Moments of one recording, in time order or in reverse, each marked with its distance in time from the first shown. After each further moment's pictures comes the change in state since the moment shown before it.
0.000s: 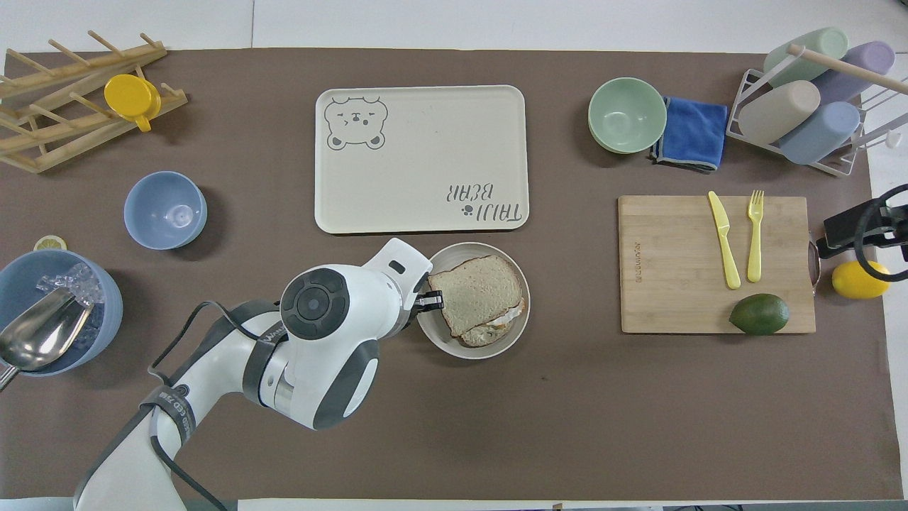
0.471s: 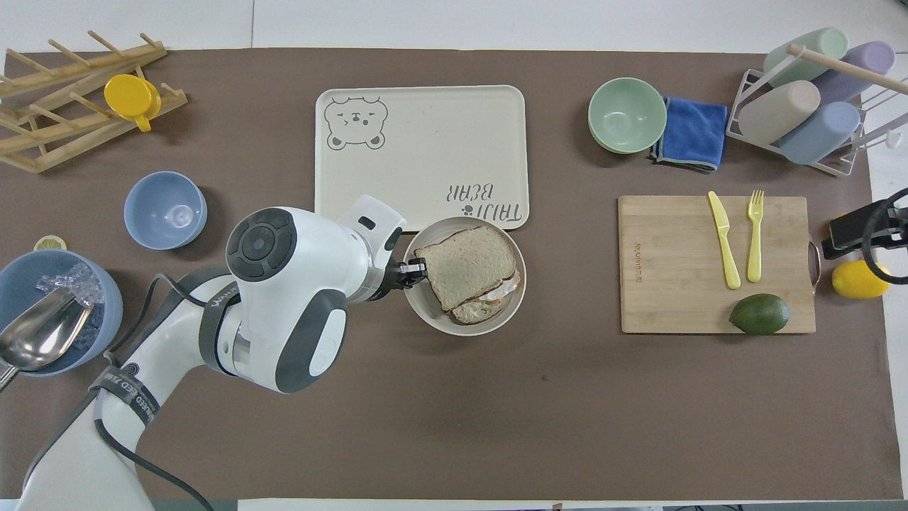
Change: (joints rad) left arm 0.081 0.001 0.005 0.128 -0.064 -0.130 0.049; right arm 0.001 -0.007 -0.007 -0.001 0.000 -0.001 0.000
